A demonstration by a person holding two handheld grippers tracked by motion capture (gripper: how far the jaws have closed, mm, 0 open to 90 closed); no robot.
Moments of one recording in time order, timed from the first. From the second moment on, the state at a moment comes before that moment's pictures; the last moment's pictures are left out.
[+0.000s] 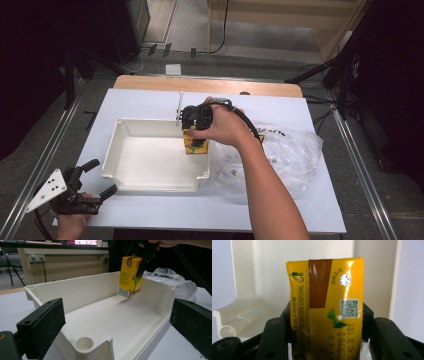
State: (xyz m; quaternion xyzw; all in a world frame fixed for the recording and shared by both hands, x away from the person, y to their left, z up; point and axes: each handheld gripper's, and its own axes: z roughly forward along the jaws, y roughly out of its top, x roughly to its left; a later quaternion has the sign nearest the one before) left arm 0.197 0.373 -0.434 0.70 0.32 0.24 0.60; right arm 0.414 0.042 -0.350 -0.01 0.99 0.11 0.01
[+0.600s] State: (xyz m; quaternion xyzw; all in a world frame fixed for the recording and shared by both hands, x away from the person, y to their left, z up) left arm 0.197 0.372 -0.434 0.70 0.32 0.24 0.60; right arm 0.412 0.042 -0.364 -0.01 0.99 0.12 0.02
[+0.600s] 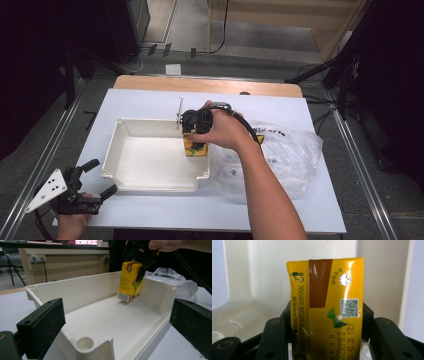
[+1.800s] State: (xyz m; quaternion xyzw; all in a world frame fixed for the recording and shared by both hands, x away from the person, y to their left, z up) left arm 0.197 0.372 -0.434 0.70 0.32 0.24 0.60; right arm 0.414 0.027 -0.359 0.01 0.99 0.14 0.01
